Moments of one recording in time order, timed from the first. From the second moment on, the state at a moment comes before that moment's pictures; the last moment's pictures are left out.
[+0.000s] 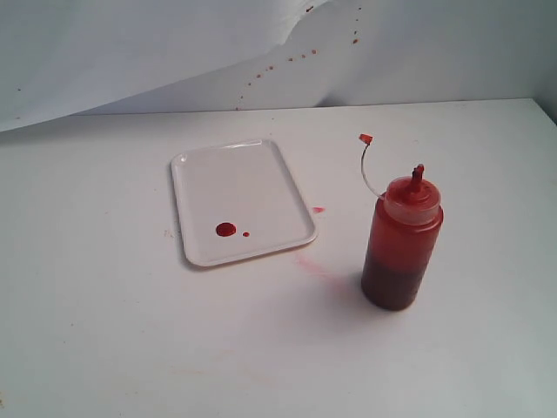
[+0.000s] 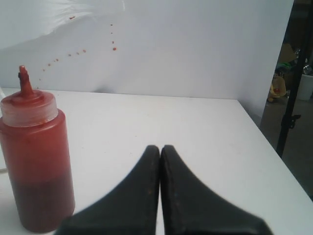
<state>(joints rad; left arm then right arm) -0.06 0.00 -0.01 0.06 0.21 -0.05 0.01 0.00 0.00 0.10 0.19 -0.17</state>
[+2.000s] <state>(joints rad) -0.06 0.00 -0.01 0.06 0.21 -0.05 0.01 0.00 0.00 0.00 0.19 -0.05</state>
